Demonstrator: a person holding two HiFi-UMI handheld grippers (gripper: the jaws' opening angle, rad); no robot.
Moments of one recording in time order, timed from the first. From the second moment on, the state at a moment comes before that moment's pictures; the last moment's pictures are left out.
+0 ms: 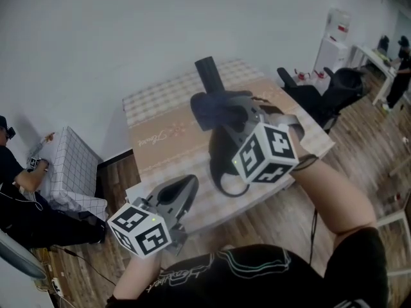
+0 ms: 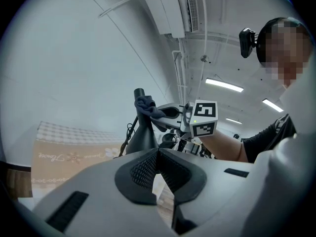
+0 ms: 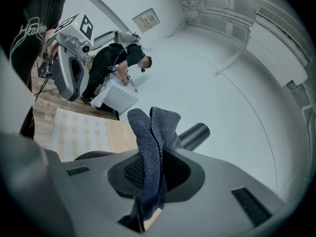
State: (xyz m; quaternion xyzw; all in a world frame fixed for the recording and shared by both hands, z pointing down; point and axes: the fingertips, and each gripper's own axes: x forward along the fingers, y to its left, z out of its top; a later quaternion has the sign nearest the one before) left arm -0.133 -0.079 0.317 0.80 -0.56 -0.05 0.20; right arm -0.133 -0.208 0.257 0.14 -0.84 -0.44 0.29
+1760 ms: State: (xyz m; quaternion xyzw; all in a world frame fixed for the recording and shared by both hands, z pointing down) left arm -0.113 -0.021 0.343 0.82 -0.52 -0.07 0.23; right arm -0.068 -0.130 0.393 0.13 -0.89 -0.25 0.35
